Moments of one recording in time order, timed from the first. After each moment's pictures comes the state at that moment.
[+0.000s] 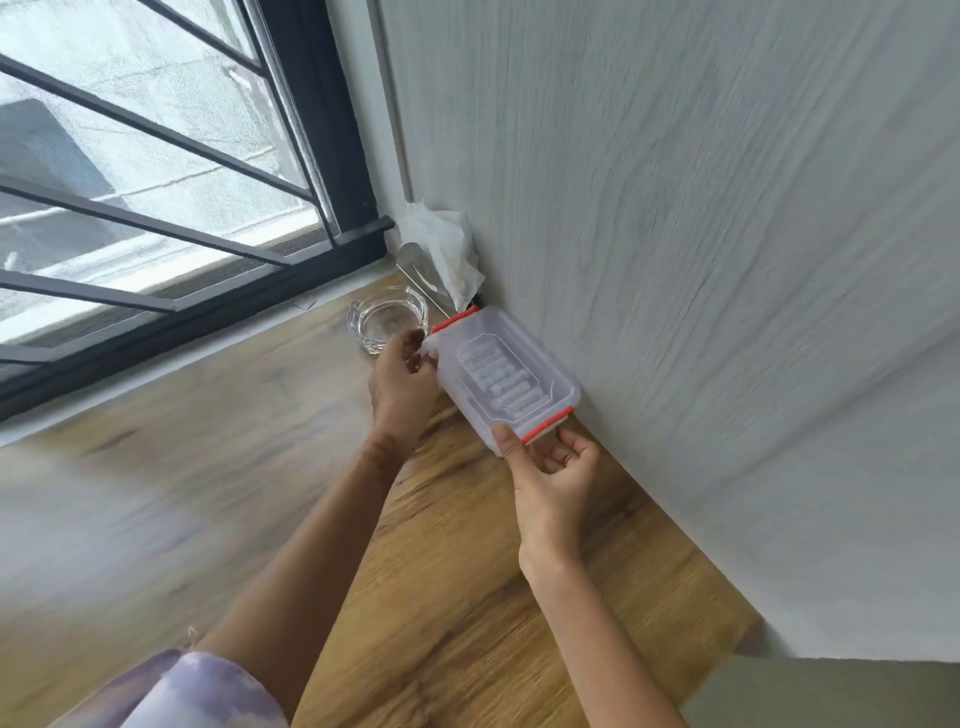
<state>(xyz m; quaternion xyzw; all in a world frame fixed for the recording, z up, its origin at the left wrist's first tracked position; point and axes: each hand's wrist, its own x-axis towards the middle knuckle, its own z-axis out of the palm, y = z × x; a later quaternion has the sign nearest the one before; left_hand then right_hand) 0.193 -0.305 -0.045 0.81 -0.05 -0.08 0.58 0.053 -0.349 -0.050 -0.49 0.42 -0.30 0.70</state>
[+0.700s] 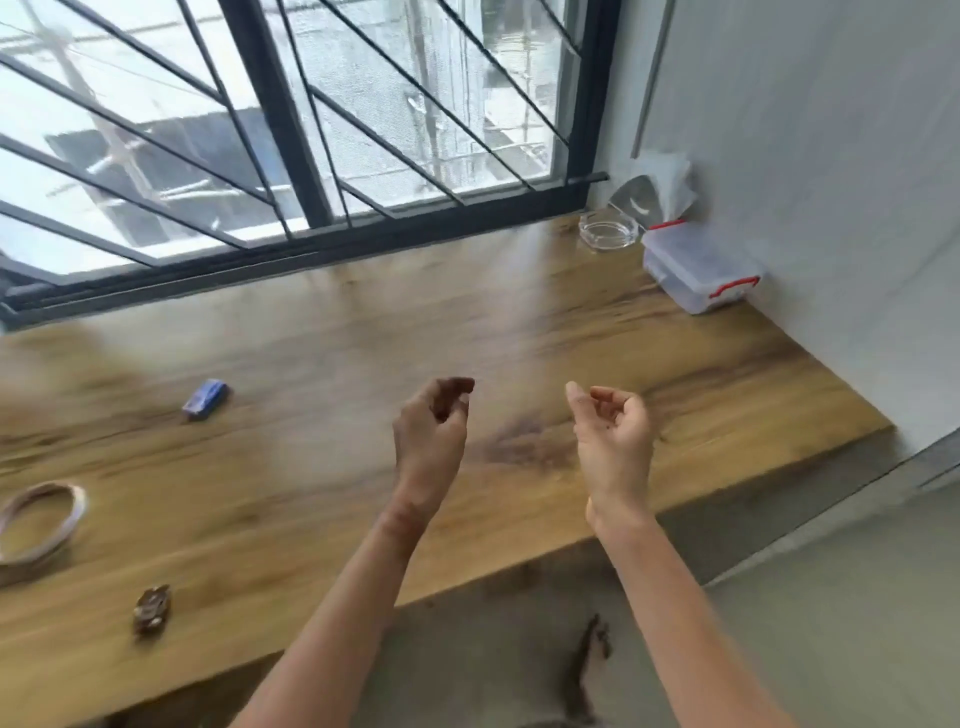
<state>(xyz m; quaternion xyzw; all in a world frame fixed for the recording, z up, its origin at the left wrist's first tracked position) -0.038 0.037 -0.026 0.80 -0.02 0.02 0.60 -0.095 -0.091 -0.019 -0.63 0.29 -0.24 0.68</state>
